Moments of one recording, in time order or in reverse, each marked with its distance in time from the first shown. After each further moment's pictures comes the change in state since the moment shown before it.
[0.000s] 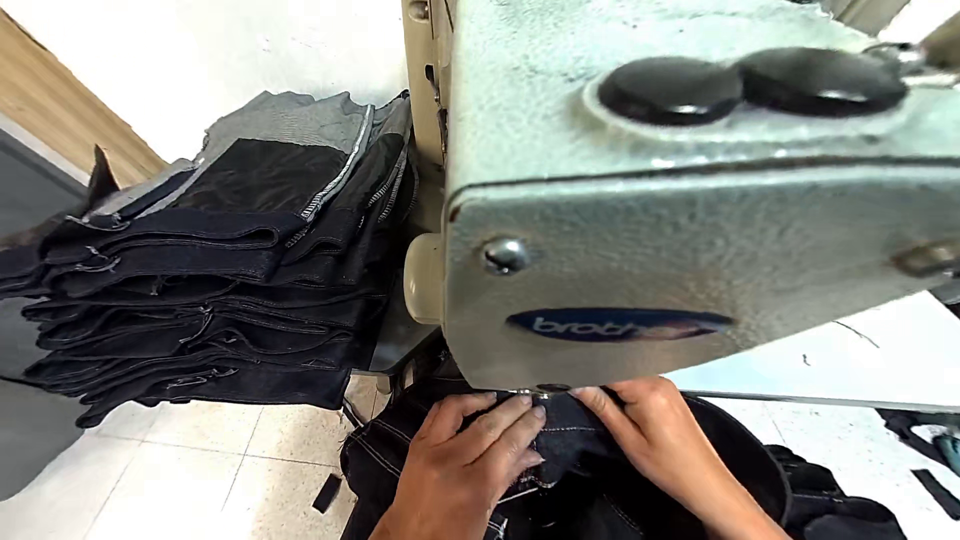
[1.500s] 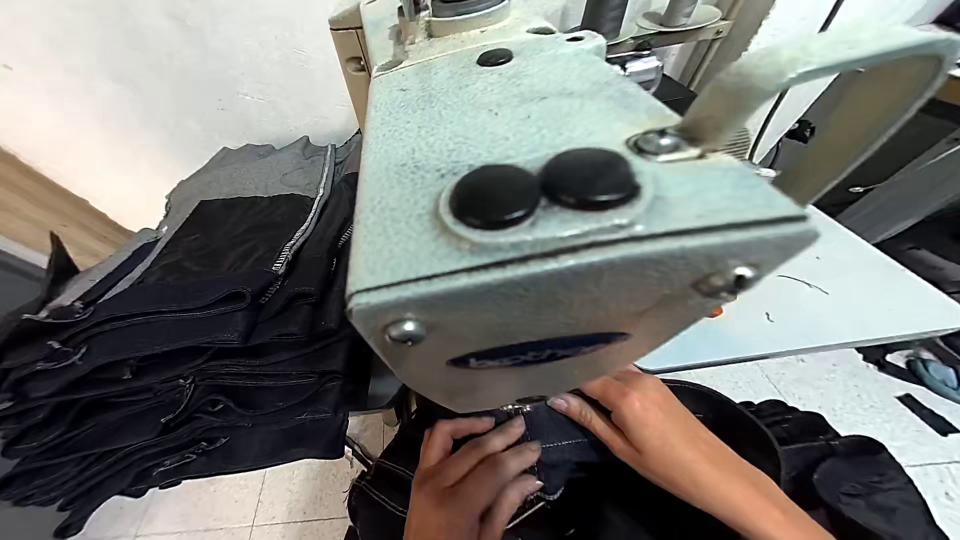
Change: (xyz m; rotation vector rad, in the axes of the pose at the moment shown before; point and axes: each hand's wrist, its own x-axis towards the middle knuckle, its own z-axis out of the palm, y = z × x) left_hand 0.003 0.001 -0.014 -0.352 -0.055 -0.167; right_hand -0.001 -0.007 -0.005 -0.162 -0.028 -0.099
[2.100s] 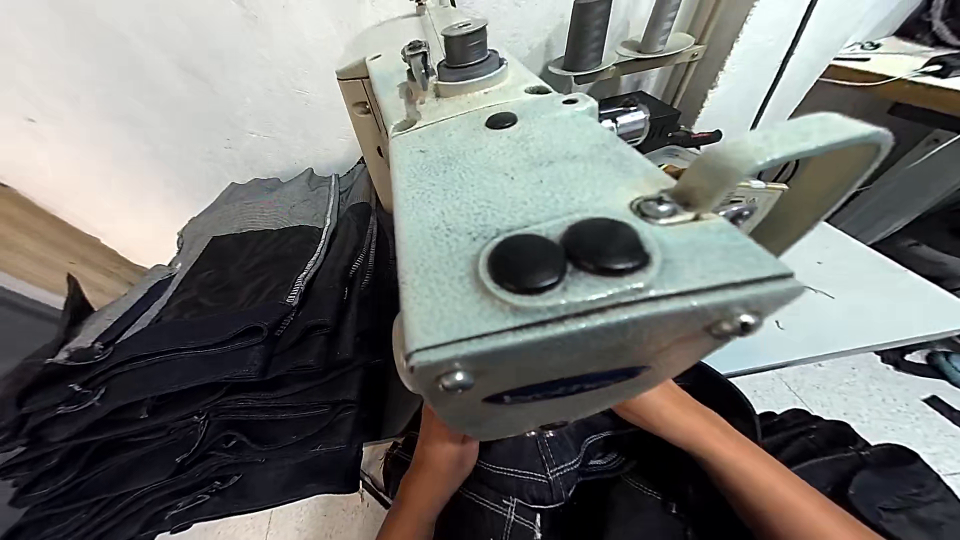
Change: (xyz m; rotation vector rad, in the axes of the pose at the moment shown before) left_hand 0.048 -0.044 0.000 -0.036 0.034 -0.200; right_hand 0.041 0.017 0.002 -0.020 0.111 -0.050
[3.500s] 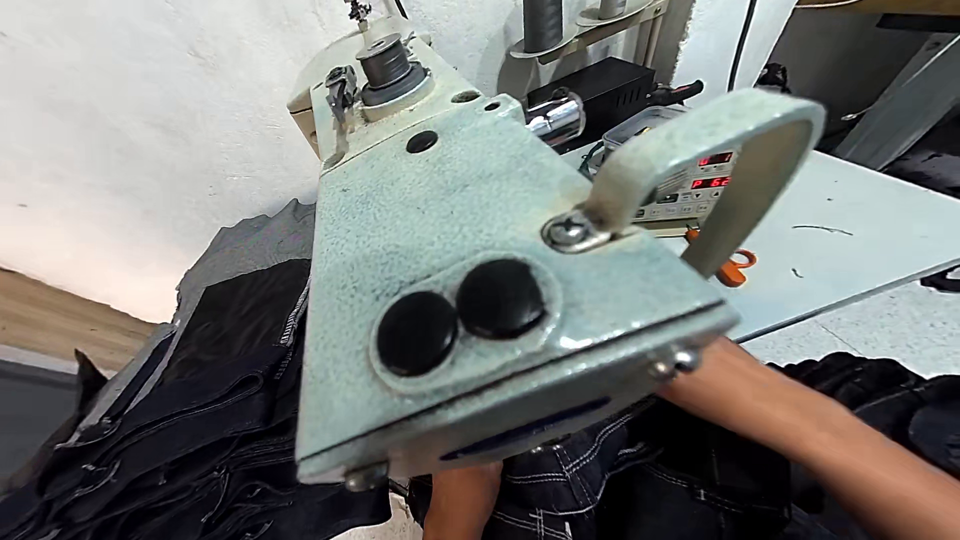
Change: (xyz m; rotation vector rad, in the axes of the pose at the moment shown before) left_hand -0.012 -0.008 0.009 0.373 0.123 0.133; right_hand -0.002 -0.002 -0.030 -0.151 -0.036 0.062
